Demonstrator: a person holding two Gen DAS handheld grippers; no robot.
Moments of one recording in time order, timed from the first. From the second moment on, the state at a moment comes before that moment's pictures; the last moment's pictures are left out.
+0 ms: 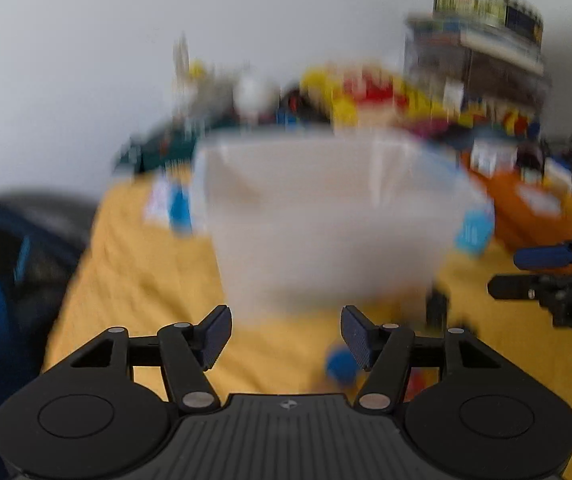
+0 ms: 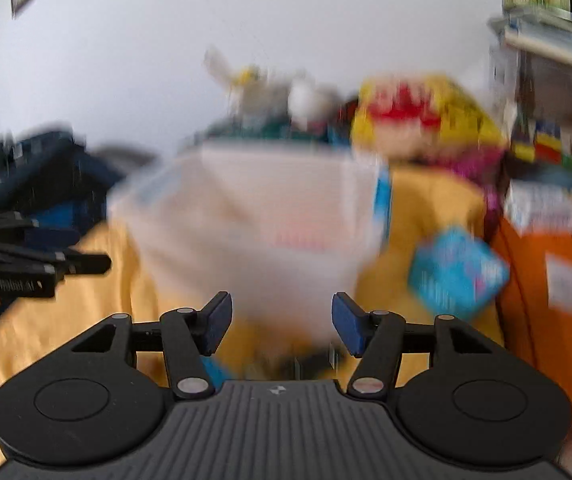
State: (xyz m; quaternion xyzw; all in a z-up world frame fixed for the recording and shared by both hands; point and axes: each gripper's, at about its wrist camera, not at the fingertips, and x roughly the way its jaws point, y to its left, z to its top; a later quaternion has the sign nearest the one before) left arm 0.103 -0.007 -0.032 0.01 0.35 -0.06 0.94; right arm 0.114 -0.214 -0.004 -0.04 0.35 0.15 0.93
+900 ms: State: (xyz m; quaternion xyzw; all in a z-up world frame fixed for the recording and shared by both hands) left arm 0.092 -0.023 -0.078 0.01 0.38 -0.09 0.92; right arm 0.086 -0.199 -0.050 -0.03 0.39 0.18 0.90
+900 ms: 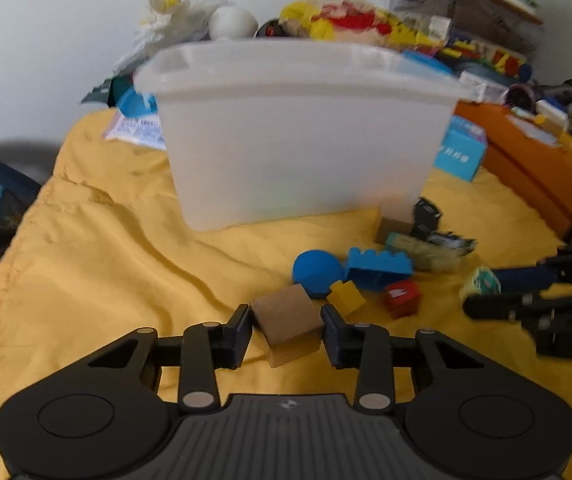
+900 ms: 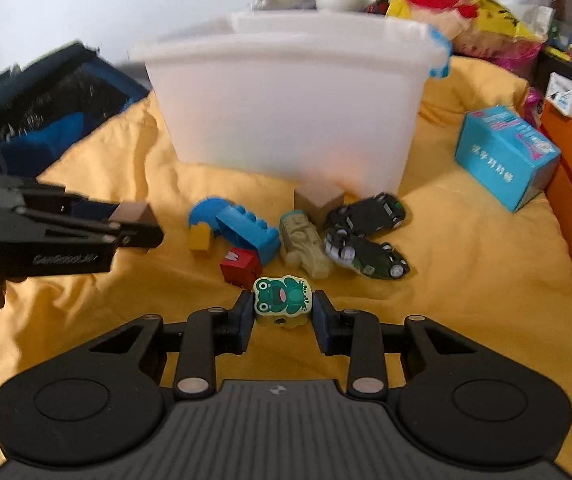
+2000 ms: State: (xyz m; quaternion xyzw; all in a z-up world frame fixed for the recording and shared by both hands) left arm 0.218 -0.003 0.062 -0.01 0.32 -0.05 0.94; right arm 0.220 -0.208 0.079 0.00 0.32 0.15 0.93
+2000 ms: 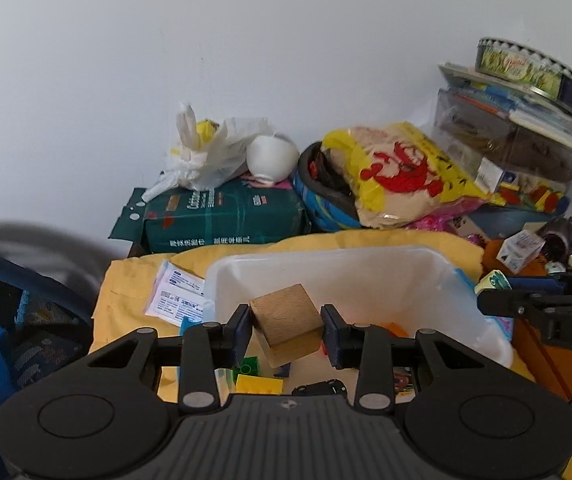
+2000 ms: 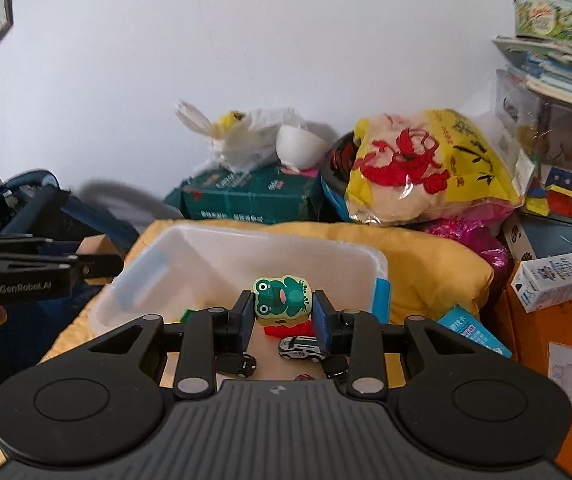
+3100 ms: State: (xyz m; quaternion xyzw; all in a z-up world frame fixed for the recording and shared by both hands) left arm 0.119 -0.074 -0.100 0.01 0.41 -0.09 0.91; right arm 0.127 -0.206 -0.073 -0.05 0.41 0.18 0.89
